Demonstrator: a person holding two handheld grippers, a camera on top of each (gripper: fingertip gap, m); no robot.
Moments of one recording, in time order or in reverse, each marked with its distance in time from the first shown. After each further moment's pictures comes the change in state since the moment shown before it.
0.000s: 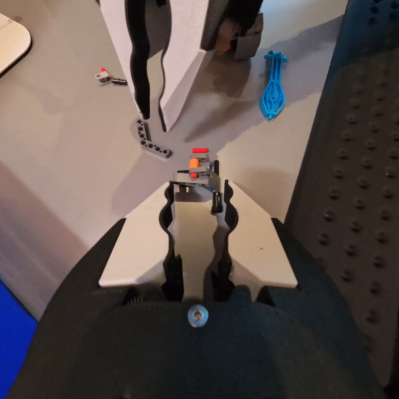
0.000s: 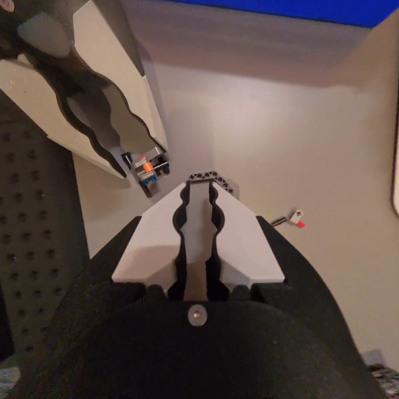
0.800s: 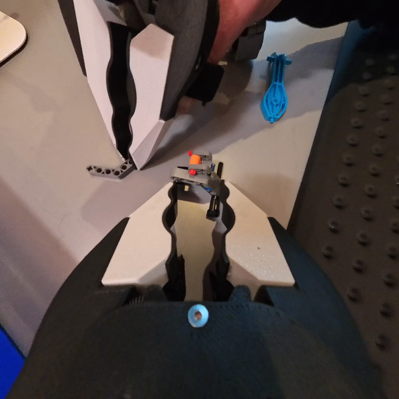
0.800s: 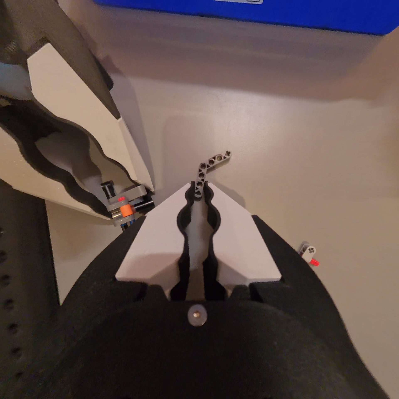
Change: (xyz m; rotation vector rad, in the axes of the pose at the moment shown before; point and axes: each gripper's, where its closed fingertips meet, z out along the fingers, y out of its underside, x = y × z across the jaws) left arm 0.004 0.001 0.012 0.027 -0.019 -0.018; right arm 0.010 -0.012 0.039 0.059 0.013 0.003
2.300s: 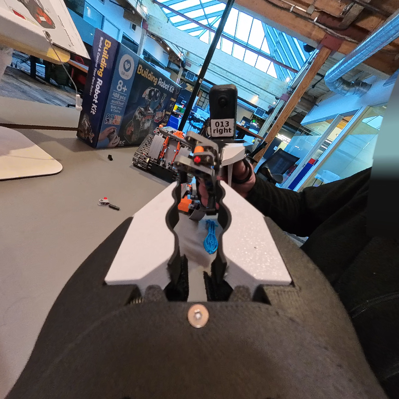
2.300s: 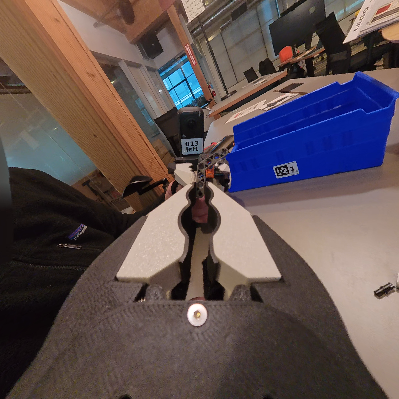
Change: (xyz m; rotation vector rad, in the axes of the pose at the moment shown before) left arm -0.004 -0.109 -0.075 0.791 0.231 -0.344; right arm -0.053 -0.044 -0.154 0.949 -0.443 0.252
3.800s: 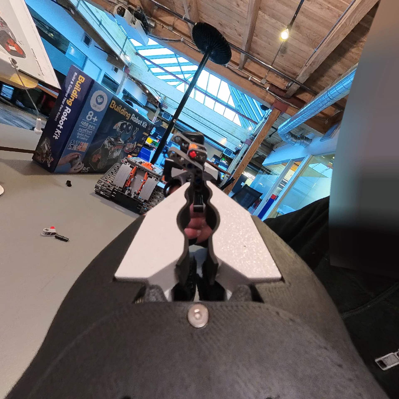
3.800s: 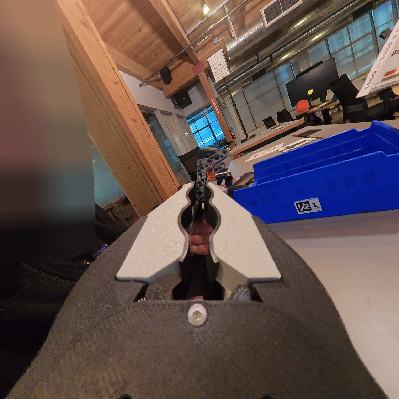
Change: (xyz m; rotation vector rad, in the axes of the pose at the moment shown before) left arm 0.039 -0.029 0.006 0.184 0.124 -0.112; right arm -0.026 -0.027 -0.008 0.201 -0.122 -0.007
